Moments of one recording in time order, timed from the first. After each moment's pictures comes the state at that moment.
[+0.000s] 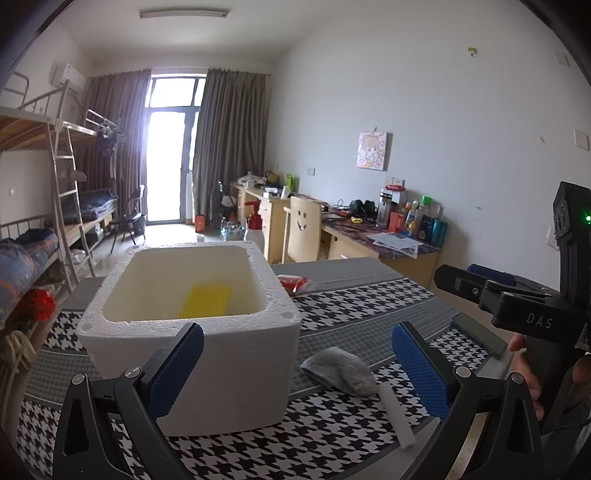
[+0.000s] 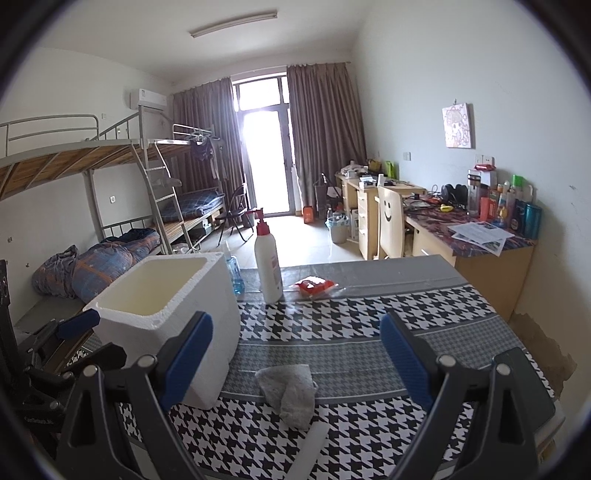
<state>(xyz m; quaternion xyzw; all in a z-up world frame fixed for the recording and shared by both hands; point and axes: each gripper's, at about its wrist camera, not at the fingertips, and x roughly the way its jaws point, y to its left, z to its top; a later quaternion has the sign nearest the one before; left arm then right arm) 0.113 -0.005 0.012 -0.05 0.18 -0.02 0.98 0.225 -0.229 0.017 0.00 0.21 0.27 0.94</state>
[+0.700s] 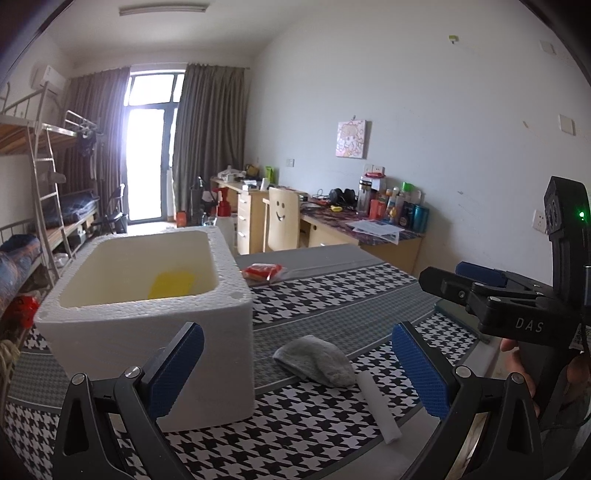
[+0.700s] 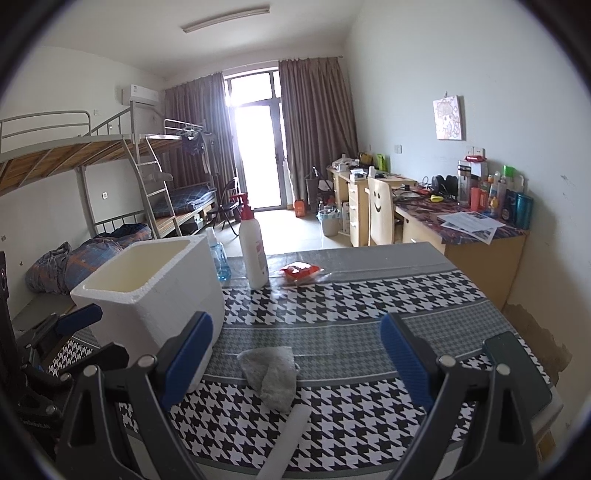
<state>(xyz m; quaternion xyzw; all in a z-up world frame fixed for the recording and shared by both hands) 0.122 -0.029 -0.001 -0.04 0.19 -0.06 0.98 0.224 -0.247 -0.001 0.00 0.22 0.25 0.94</state>
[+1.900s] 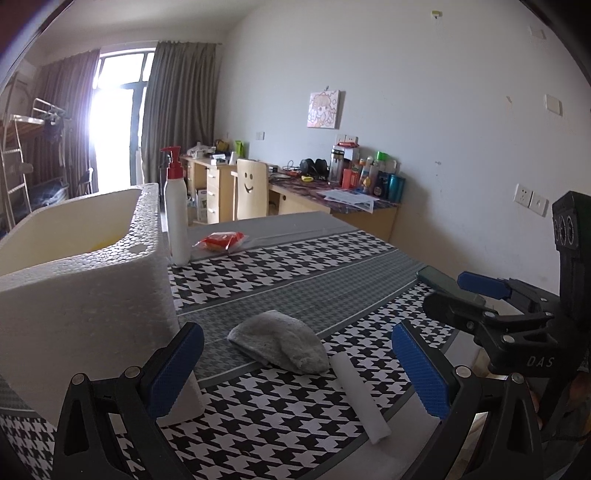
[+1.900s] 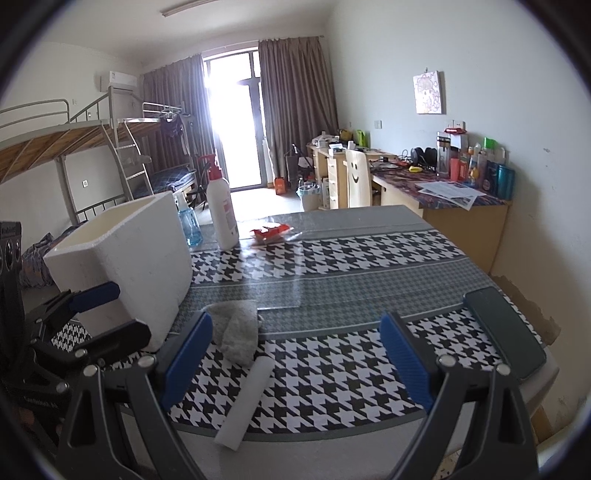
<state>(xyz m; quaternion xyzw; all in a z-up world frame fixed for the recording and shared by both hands) 0.157 -0.060 -0.035 -0.03 0.24 -0.12 0.96 0.219 -0.270 -0.039 0.00 0.26 0.22 0.94</state>
